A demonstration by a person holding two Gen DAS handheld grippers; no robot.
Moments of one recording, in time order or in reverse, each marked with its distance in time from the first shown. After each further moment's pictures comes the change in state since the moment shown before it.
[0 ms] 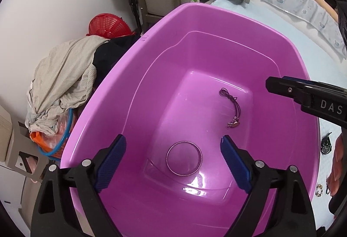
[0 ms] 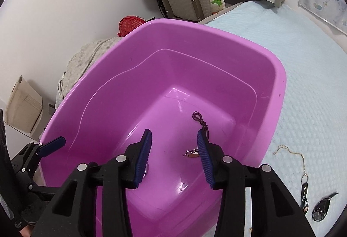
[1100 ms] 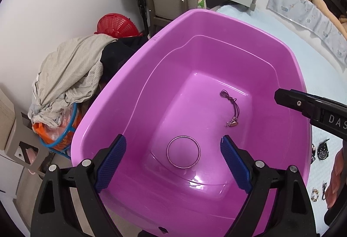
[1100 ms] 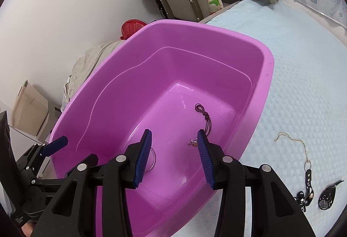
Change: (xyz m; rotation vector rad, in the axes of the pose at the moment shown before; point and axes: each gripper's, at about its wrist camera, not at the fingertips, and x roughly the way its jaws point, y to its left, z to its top) left arm -0.019 0.004 -0.014 -0.059 -0.025 0.012; right arm -0.024 0.003 -0.020 0.029 -0.015 0.030
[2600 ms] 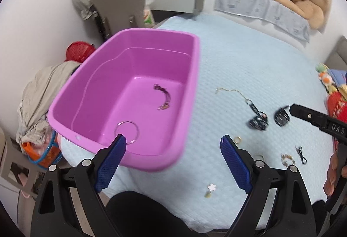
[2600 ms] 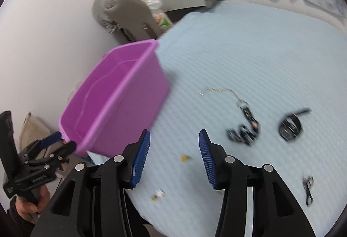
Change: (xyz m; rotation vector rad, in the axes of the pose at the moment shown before) left arm -0.104 -0.107 -0.091 0.205 -0.128 -0.167; right arm -0.169 -0.128 -0.181 0.238 -0.194 -0.056
